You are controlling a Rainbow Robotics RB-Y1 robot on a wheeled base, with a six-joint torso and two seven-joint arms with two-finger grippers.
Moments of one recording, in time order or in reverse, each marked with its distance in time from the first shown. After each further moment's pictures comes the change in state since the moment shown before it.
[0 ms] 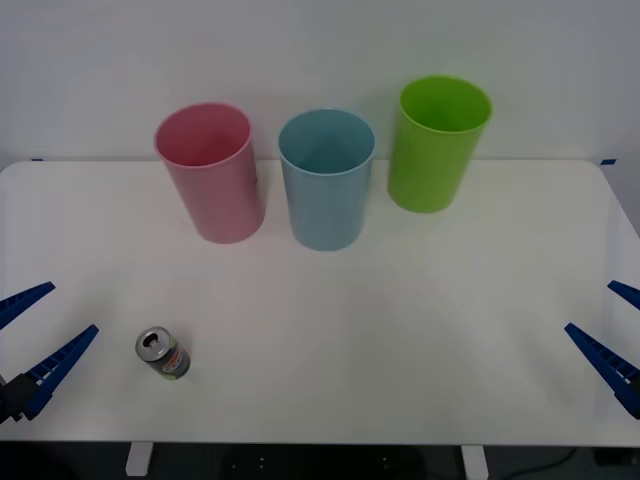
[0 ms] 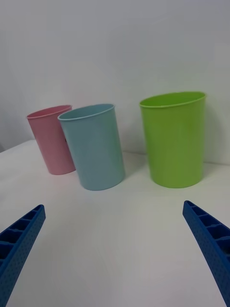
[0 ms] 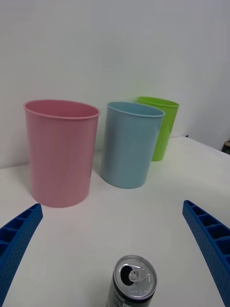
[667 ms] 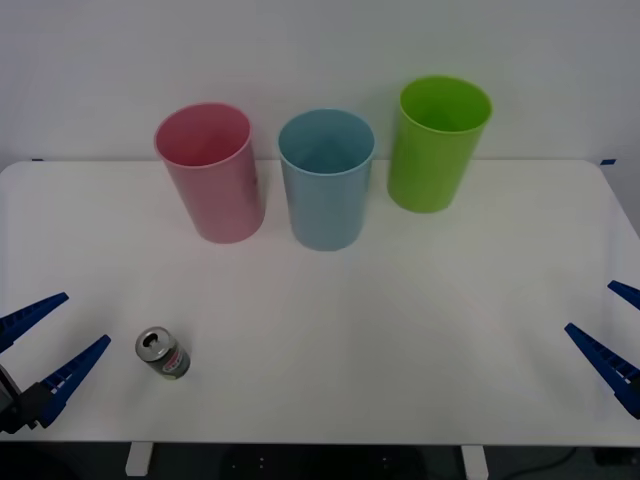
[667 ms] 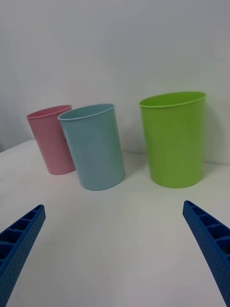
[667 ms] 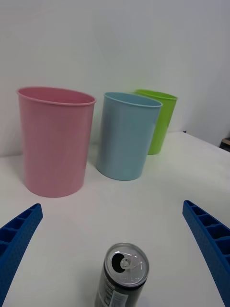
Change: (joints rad) right arm 0.000 0.000 0.000 0.000 0.000 0.000 0.000; left arm 0.016 -0.011 -0.036 0.028 -0.002 0.003 -0.033
